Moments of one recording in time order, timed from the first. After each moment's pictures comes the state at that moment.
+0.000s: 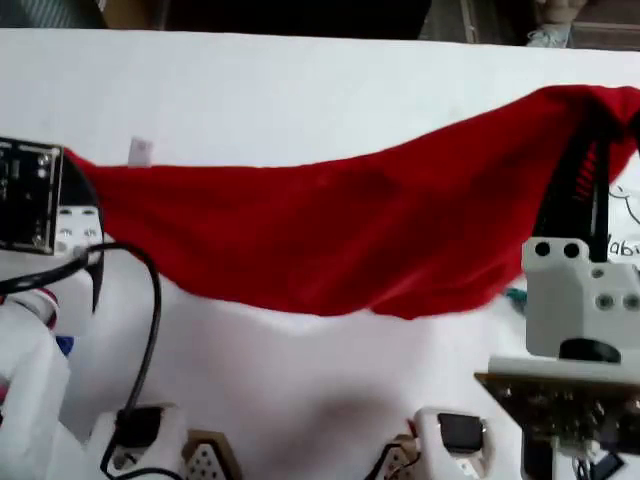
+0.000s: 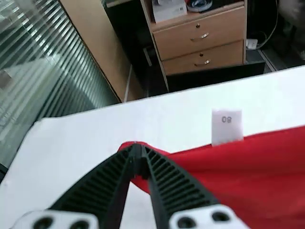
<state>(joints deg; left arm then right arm) -13.3 -46.6 -16.0 95.1 -13.9 1.2 -46.9 -31.6 73.7 42.7</state>
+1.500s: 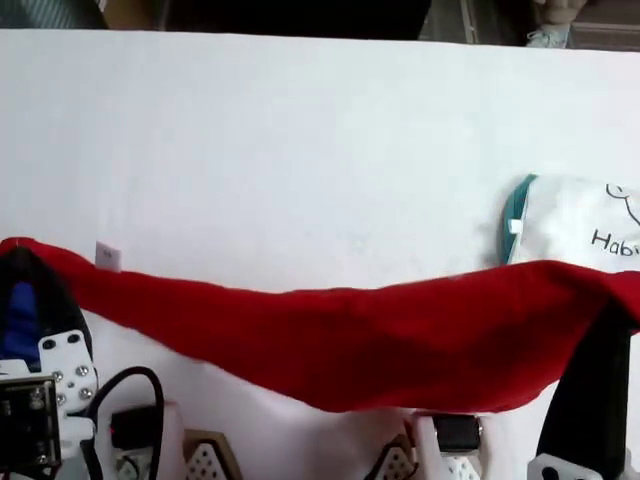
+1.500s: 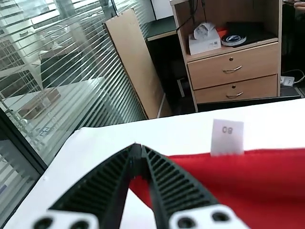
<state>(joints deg) -19.9 -68.0 -8.0 96.5 -13.9 -3.6 -58.9 -39.0 85.0 45.7</state>
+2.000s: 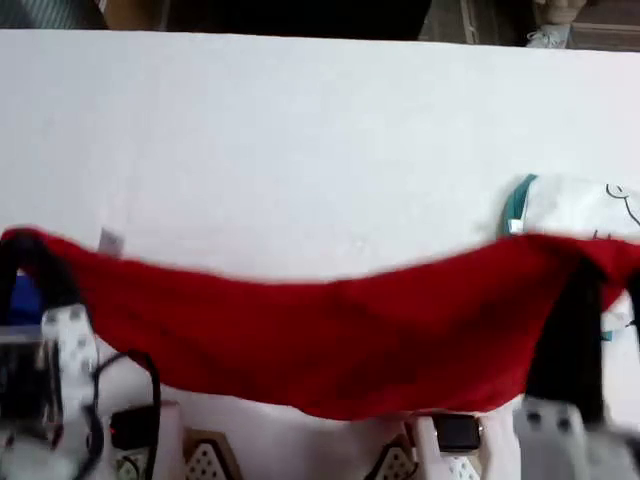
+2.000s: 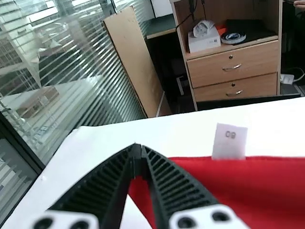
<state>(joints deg) -19.9 -68.1 -0.3 90.2 -13.9 -3.7 -57.4 -32.0 85.2 45.0</state>
